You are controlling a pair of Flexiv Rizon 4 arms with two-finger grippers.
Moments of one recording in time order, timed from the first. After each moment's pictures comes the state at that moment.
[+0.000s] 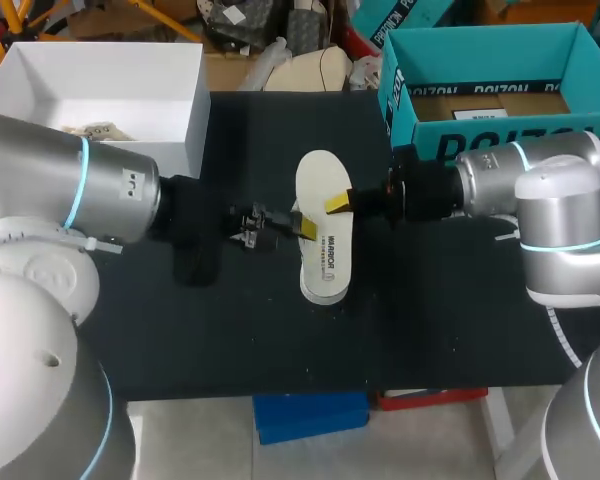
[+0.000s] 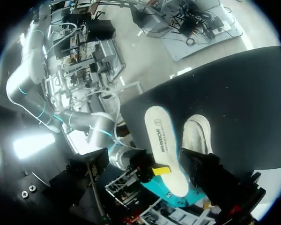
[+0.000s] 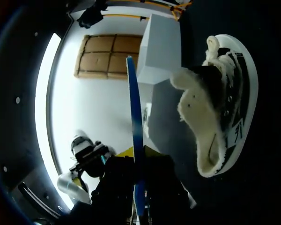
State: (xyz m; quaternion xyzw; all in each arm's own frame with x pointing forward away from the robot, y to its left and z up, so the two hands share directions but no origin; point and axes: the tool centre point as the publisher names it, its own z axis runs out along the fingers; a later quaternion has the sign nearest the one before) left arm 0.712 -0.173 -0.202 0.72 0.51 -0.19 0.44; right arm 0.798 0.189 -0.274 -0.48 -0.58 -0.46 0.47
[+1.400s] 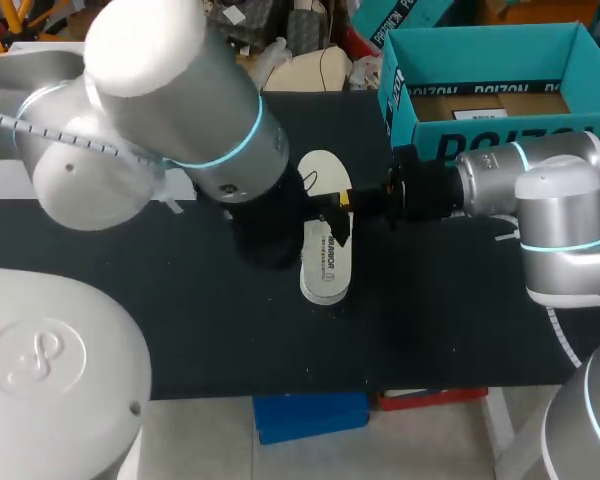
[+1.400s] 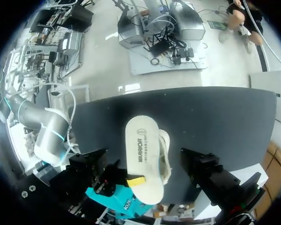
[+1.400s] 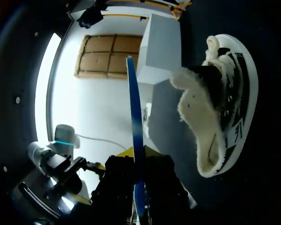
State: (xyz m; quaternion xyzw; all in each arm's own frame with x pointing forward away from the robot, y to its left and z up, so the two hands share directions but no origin) left arm 0.706 -0.191 -0.209 0.72 0.67 -0.03 0.19; right arm 0.798 0.189 -0.274 -0.48 -0.58 -0.46 0.47
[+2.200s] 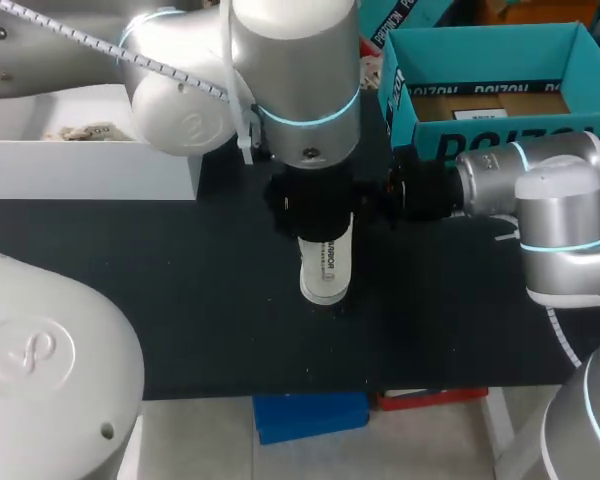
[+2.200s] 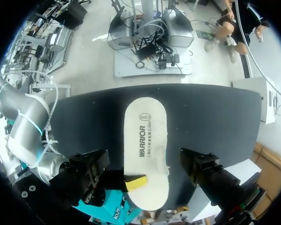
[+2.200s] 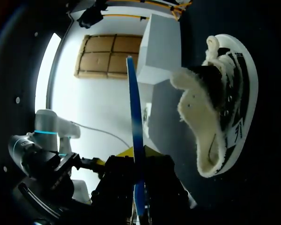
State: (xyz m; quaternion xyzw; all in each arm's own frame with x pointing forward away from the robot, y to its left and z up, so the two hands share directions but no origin) left arm 0.747 -0.218 -0.230 0.71 0.69 0.02 0.10; right arm 0.798 0.189 -0.274 -0.48 -0.58 -0.46 0.47
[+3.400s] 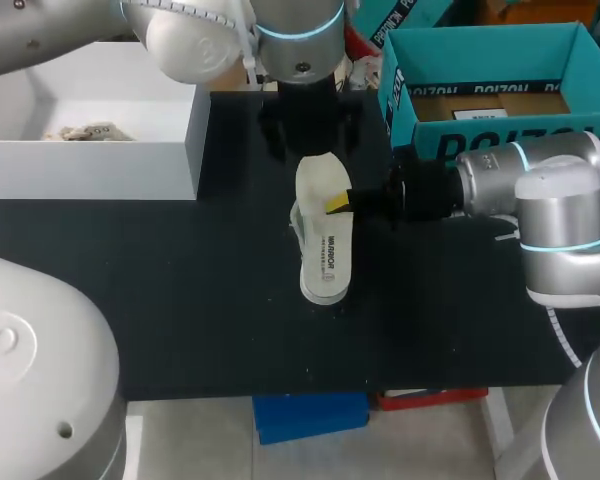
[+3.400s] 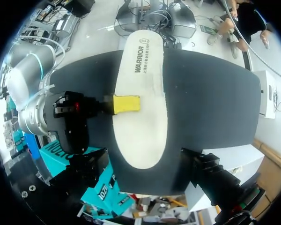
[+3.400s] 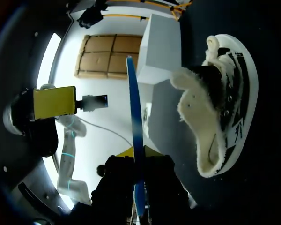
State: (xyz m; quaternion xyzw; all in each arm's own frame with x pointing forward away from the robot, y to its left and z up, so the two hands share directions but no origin) left arm 0.869 -0.204 -0.213 0.69 0.72 0.03 0.11; right arm 0.798 0.189 -0.274 -0.48 -0.58 -0.46 0.47
